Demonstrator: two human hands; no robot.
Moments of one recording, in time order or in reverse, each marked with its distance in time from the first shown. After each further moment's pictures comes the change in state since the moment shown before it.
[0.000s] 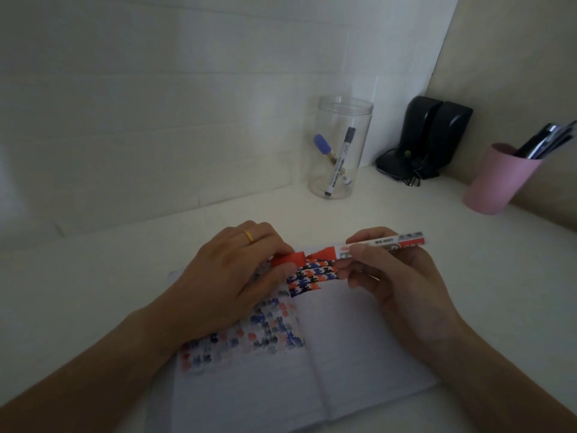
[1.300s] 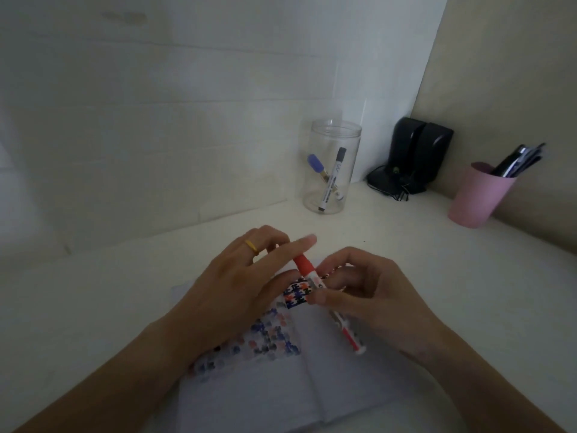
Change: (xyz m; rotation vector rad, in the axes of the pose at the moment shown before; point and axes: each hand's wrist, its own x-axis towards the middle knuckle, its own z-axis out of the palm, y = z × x) left_hand 0.006 0.012 -0.003 0.017 0.110 0.106; right_hand -0.008 -0.012 0.003 -0.472 -0.194 -0.009
